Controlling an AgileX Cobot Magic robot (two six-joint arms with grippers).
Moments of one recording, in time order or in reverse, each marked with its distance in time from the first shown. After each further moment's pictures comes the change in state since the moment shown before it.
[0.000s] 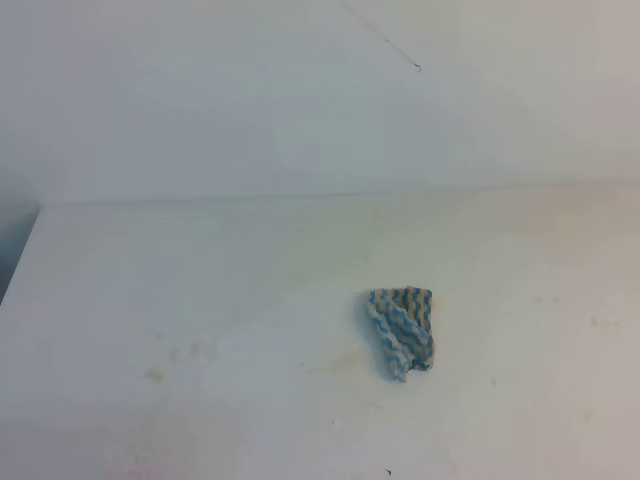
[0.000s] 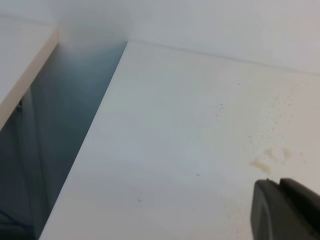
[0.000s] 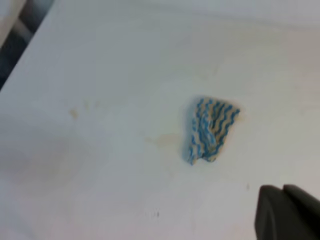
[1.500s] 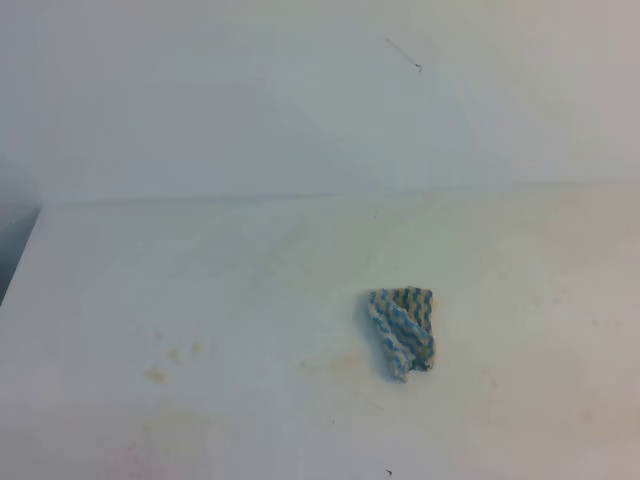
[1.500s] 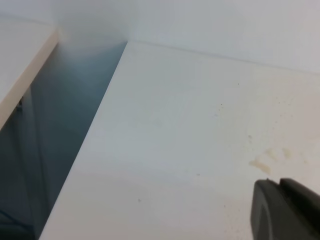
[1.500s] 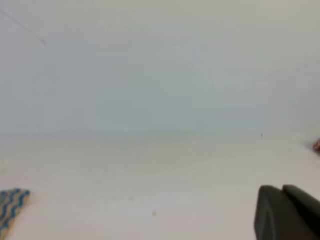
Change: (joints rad) left arm 0.000 0.000 0.000 0.000 0.000 0.000; right arm -0.349 -0.938 1.143 -0.256 -0.969 -0.003
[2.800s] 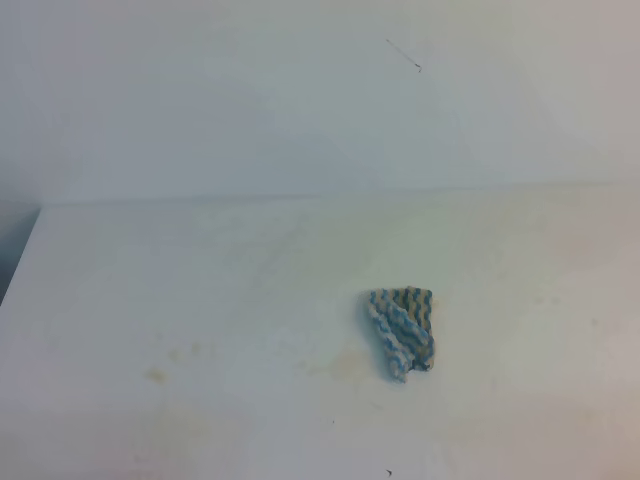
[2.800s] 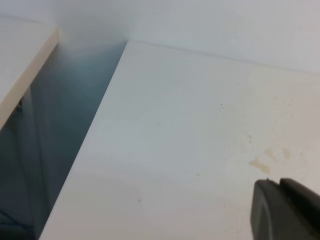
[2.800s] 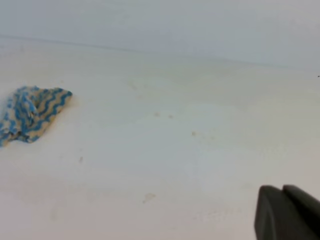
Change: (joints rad) left arm 0.000 0.000 0.000 0.000 0.000 0.000; right arm 0.175 -0.201 0.241 -0.072 0.191 -0.004
